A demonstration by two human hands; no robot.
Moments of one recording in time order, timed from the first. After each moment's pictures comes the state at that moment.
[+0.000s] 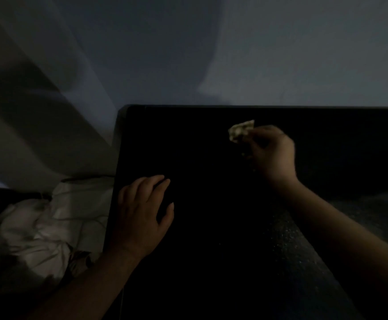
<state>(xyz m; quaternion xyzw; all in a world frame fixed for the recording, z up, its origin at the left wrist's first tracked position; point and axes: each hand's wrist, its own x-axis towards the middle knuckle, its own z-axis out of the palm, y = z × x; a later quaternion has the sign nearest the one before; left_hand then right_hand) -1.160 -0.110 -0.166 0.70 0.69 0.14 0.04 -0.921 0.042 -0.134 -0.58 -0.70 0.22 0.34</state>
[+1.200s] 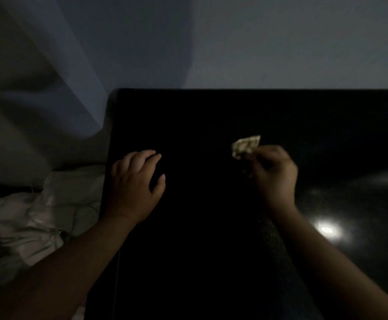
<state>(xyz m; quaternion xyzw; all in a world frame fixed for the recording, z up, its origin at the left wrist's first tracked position) -1.159 -0.110 -0.168 0.70 0.69 0.16 0.04 -0.889 -0.059 -0.139 -0.62 -0.63 0.26 0.39</state>
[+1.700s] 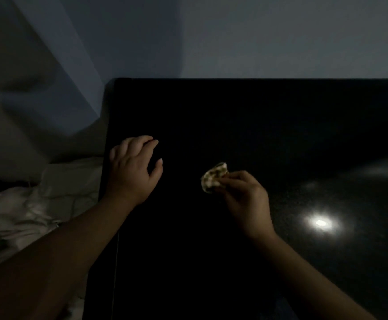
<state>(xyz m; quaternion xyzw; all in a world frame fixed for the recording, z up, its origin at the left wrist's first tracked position) -1.163 -0.112 -0.173 0.71 0.68 0.18 0.02 -0.902 -0.139 -0.155 -0.54 -0.69 0.37 0.31</state>
